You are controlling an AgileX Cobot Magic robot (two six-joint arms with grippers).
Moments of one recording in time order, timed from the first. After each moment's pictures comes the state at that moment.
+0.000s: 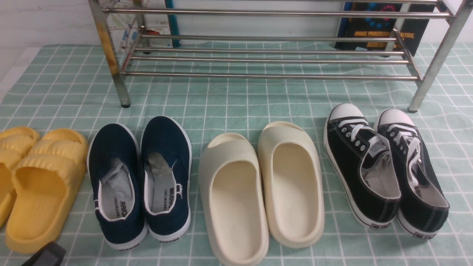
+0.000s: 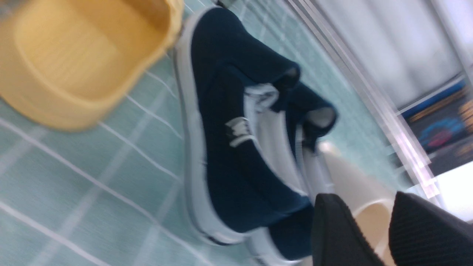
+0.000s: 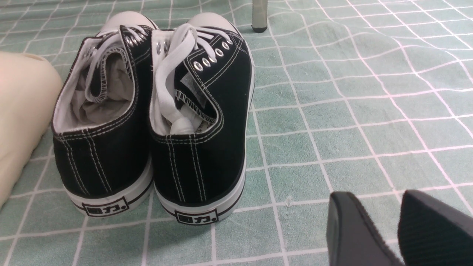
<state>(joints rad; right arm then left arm) -0.07 -0.01 0.02 -0.08 0.38 0.17 -0.02 -0.01 0.03 -0.48 0.28 -0.50</state>
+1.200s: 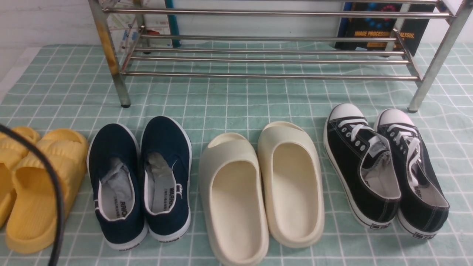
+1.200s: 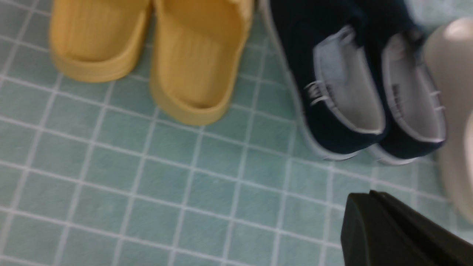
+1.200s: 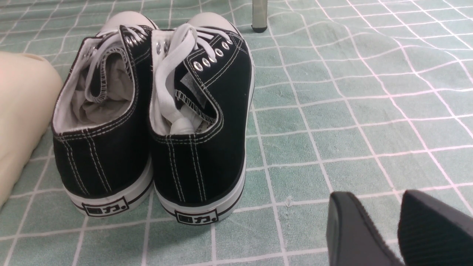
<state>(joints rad) -0.07 -0.01 0.02 -0.08 0.38 0.17 -0.02 0.64 -0.83 0.02 1.16 -0.31</state>
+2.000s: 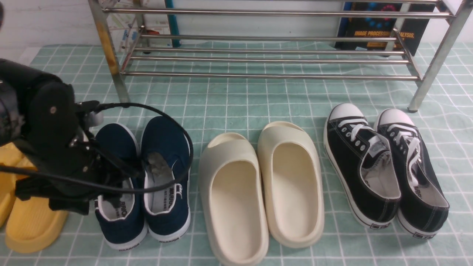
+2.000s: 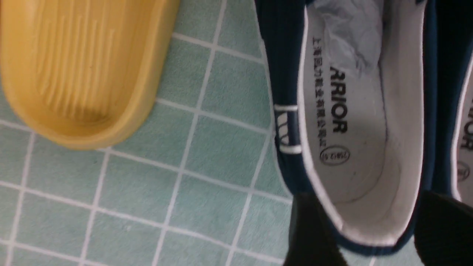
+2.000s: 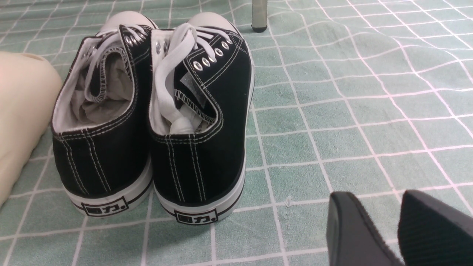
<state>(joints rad) -0.07 -0.01 0.02 -0.08 0.38 0.17 -0.30 1.42 -0.96 0.10 0.94 -0.64</state>
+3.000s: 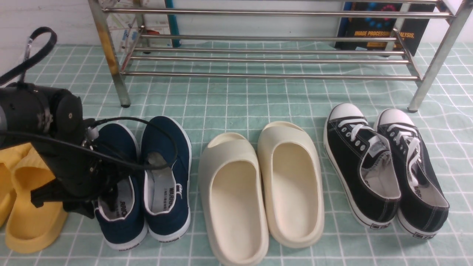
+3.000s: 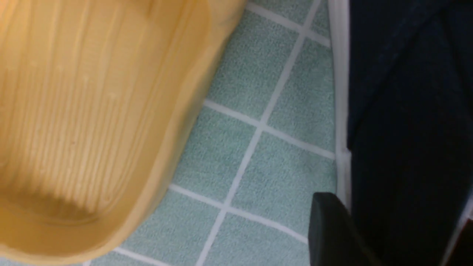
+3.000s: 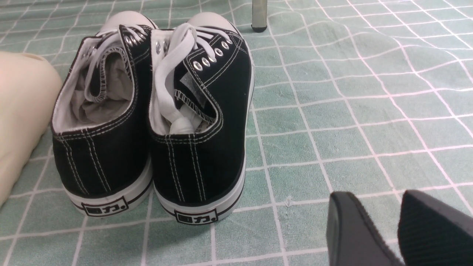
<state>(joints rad) -0.07 -0.01 0.02 -0.08 0.38 0.17 -0.13 1.68 -0.97 0.03 0.78 -0.55</state>
